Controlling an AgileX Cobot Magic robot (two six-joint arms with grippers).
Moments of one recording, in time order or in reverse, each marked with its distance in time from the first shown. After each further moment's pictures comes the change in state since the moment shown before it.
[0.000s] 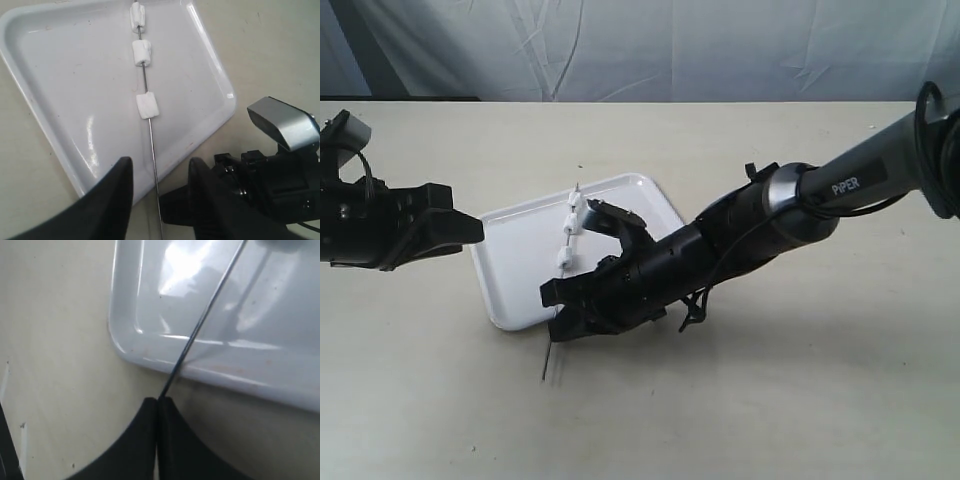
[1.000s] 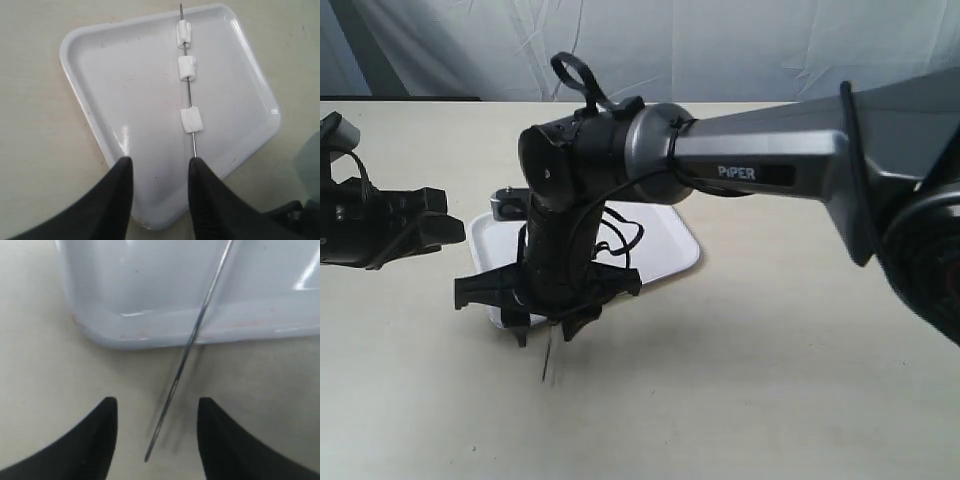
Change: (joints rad) left arm 0.000 0.000 0.000 0.043 -0.130 -0.018; right arm 0.259 0.017 -0.529 -1.351 0.205 1.632
